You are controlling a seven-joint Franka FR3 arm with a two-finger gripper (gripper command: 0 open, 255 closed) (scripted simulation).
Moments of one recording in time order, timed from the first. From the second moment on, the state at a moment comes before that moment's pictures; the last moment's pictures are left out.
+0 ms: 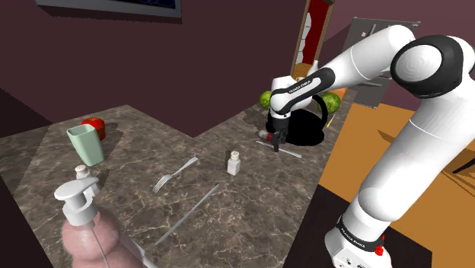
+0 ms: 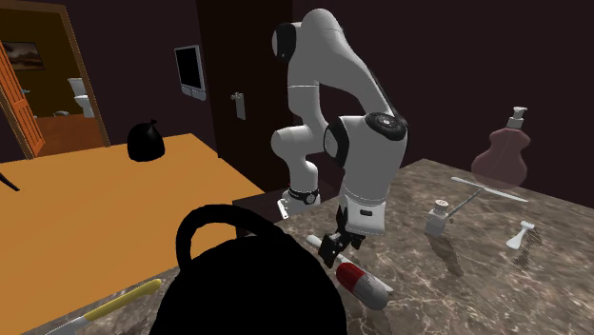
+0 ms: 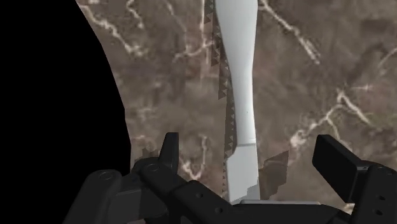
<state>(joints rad) -0.05 -0.08 -0.20 -2.39 -0.10 2.12 -0.38</state>
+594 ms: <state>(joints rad) -0.05 -0.08 -0.21 -2.38 -0.11 2.13 -0.38</state>
